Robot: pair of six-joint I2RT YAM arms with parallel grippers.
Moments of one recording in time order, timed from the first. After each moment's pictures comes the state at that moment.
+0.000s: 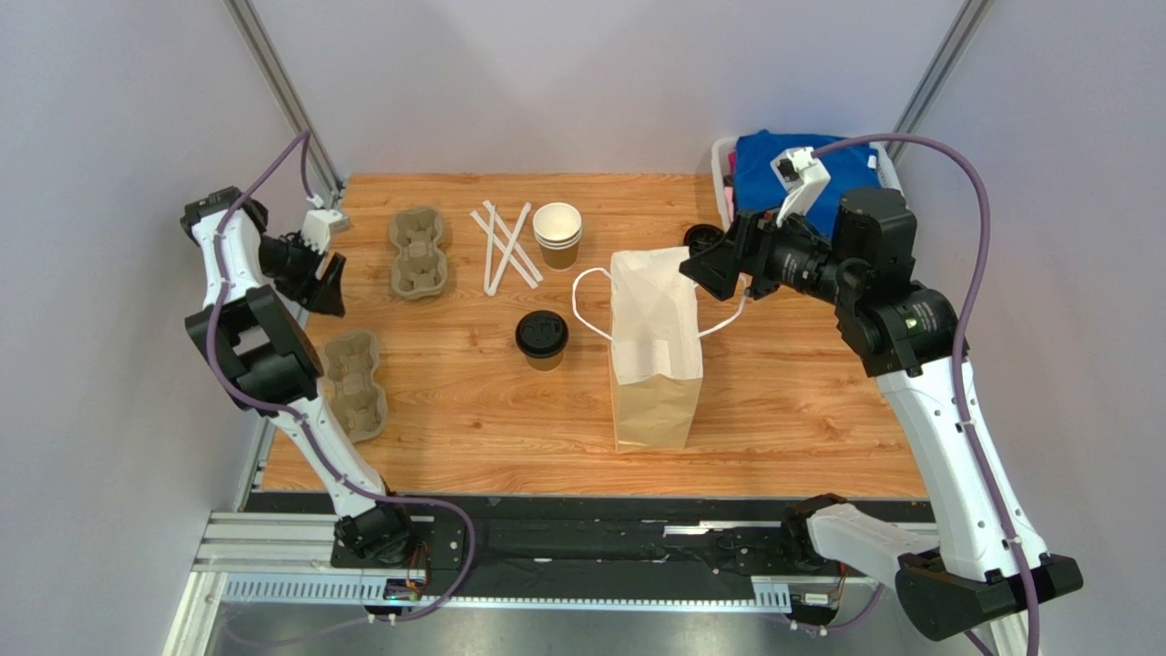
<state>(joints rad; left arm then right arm) 0.50 2.05 1.91 -1.34 0.51 1.08 0.30 1.09 1.45 -0.67 -0.50 0.30</state>
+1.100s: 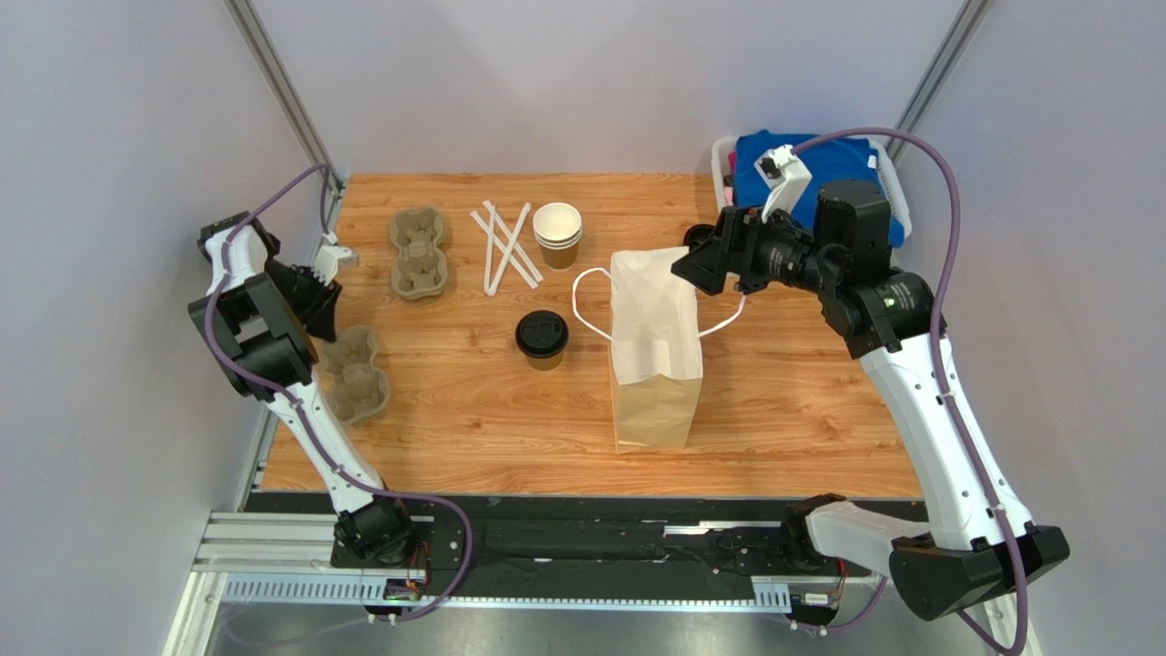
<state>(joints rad) 0.55 2.22 1.89 -1.34 0.41 1.27 0.29 1.16 1.43 -0.67 -0.52 0.30</state>
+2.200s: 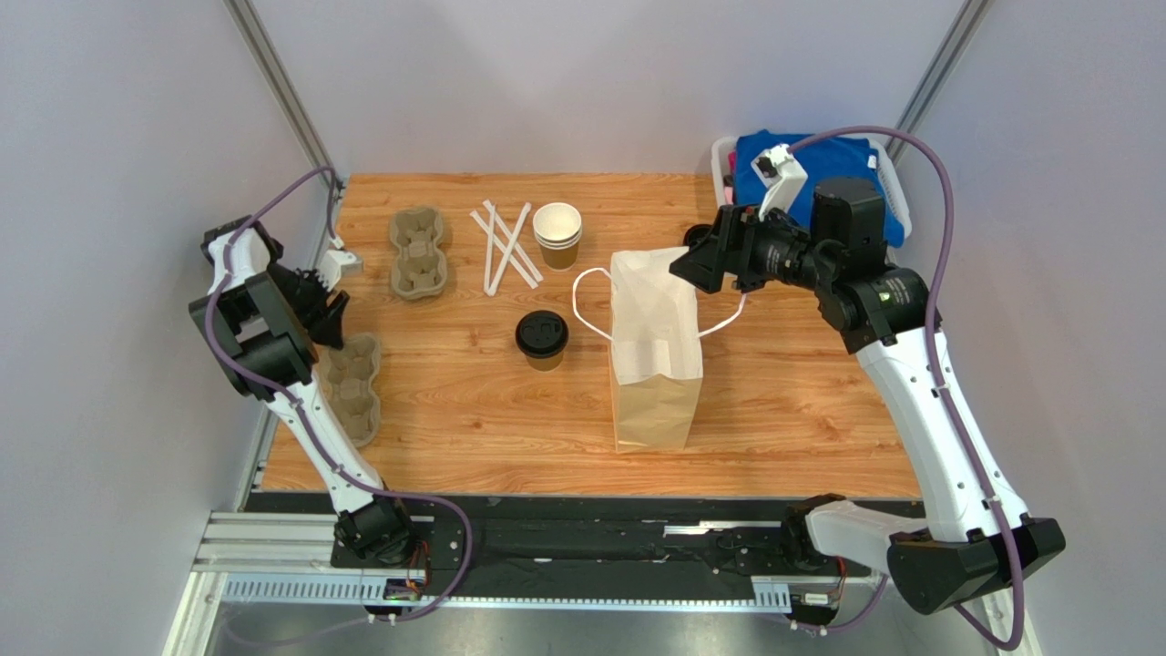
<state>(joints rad) 0.54 2.23 1.86 -1.34 0.44 1.37 0.29 1.18 1.43 -0.67 -0.53 0.31</state>
